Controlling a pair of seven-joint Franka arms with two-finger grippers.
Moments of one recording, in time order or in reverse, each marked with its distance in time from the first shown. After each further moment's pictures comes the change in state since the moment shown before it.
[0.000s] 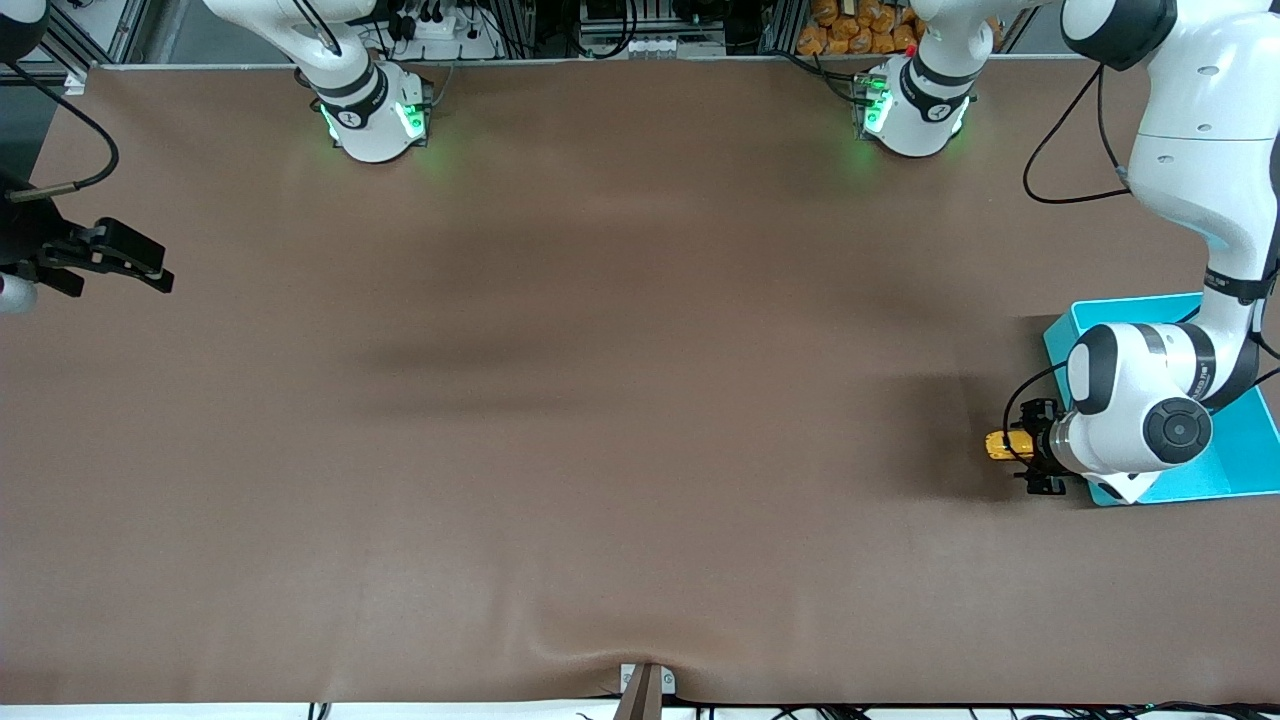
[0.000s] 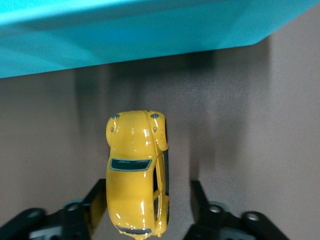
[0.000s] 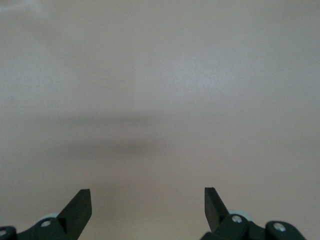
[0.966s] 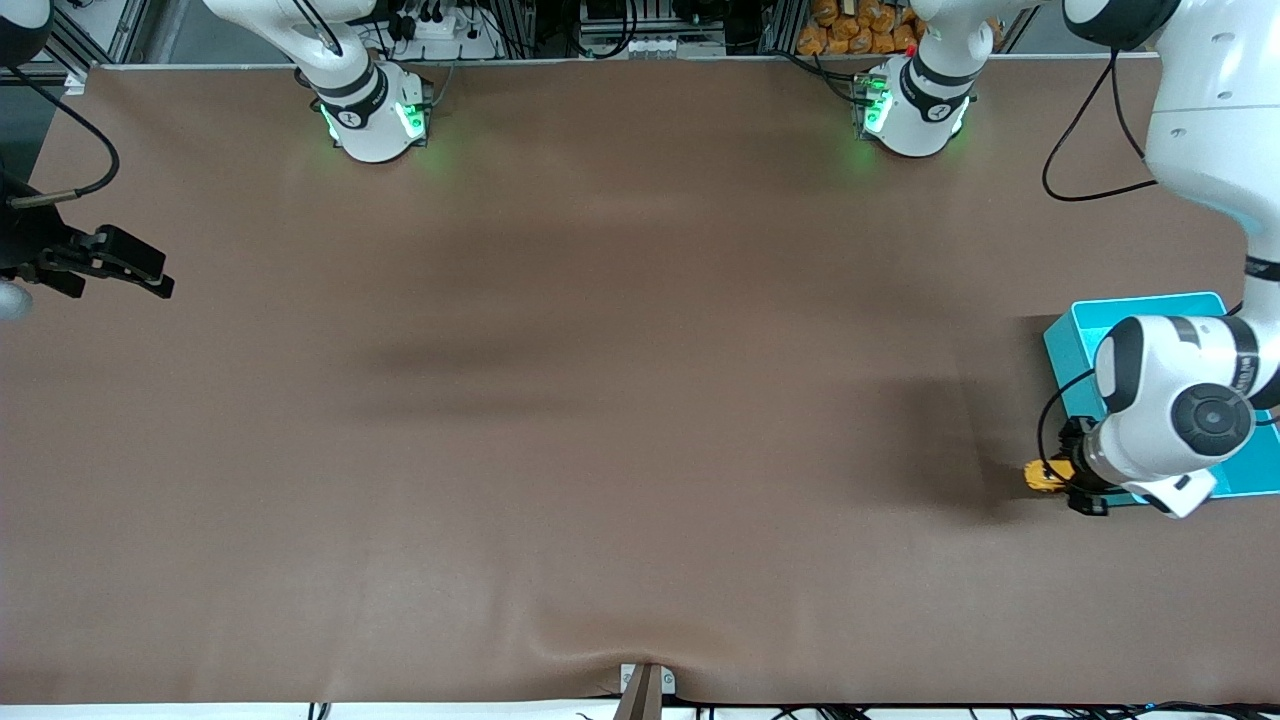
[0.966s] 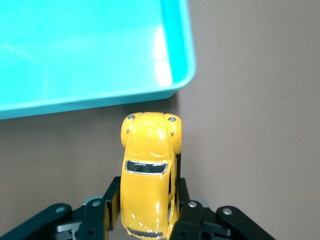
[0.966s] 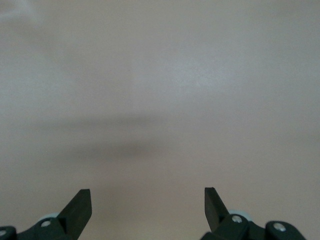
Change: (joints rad) left arm -0.006 -0.066 -0.002 0.085 0.119 0.017 -0.029; right arm -0.001 0.005 0.000 0.001 -0.004 0.007 0.030
